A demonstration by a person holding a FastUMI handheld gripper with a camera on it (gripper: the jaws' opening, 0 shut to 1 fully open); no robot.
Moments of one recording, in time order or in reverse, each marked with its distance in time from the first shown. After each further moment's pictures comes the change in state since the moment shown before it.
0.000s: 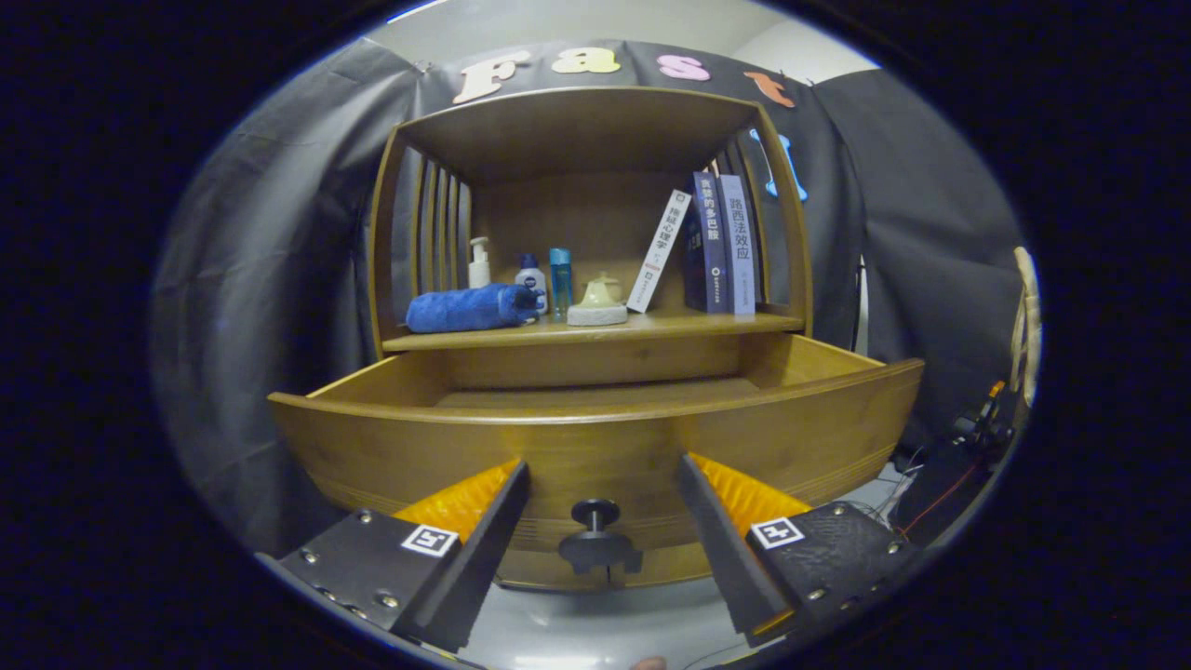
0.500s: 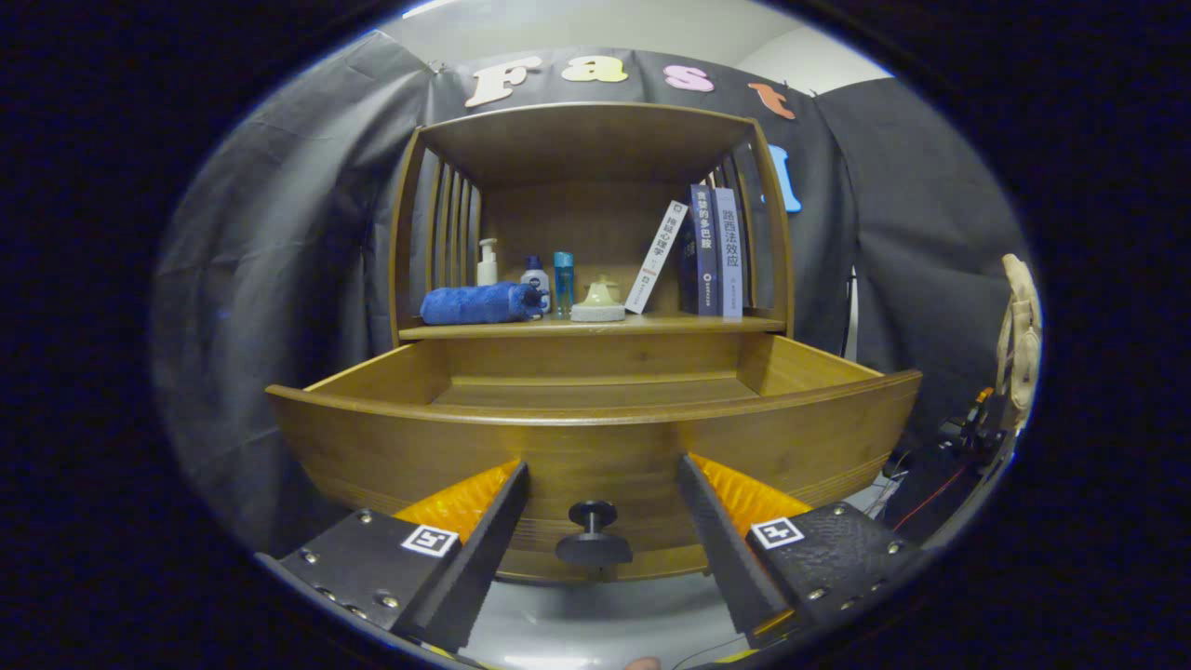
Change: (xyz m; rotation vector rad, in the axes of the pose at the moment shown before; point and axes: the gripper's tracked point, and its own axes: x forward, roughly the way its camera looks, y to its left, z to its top) arm -0.043 -0.001 -0.011 -0.038 -0.026 -0.012
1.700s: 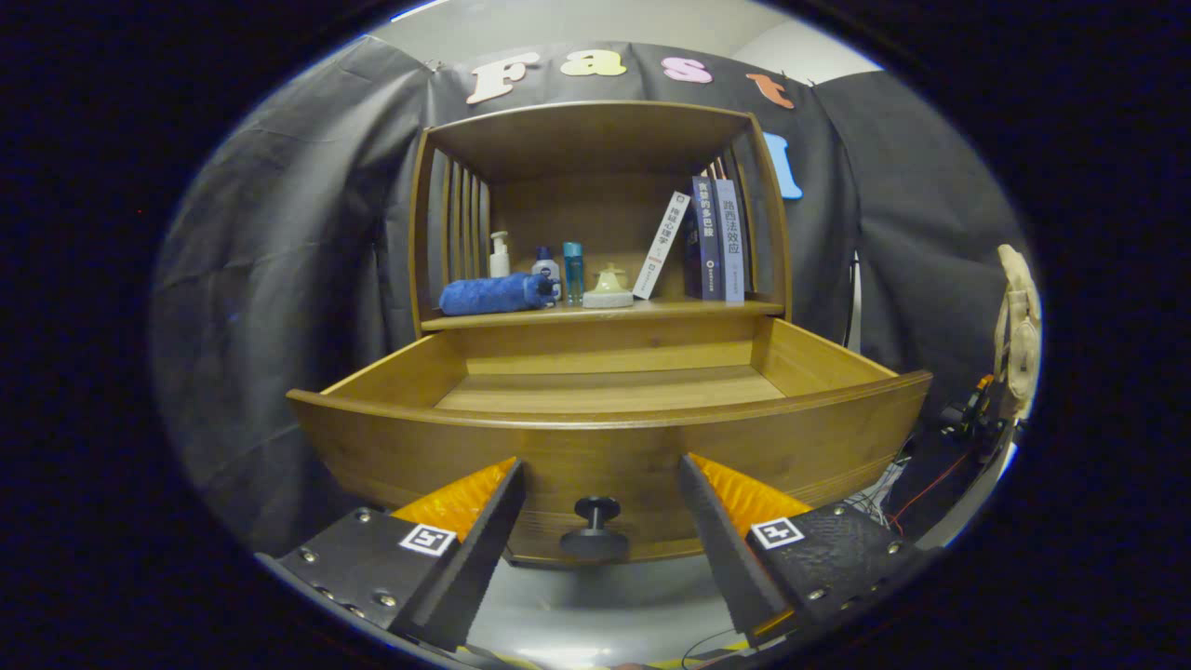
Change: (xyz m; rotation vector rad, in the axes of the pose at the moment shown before) arm -0.039 0.003 -0.011 0.026 0.068 0.001
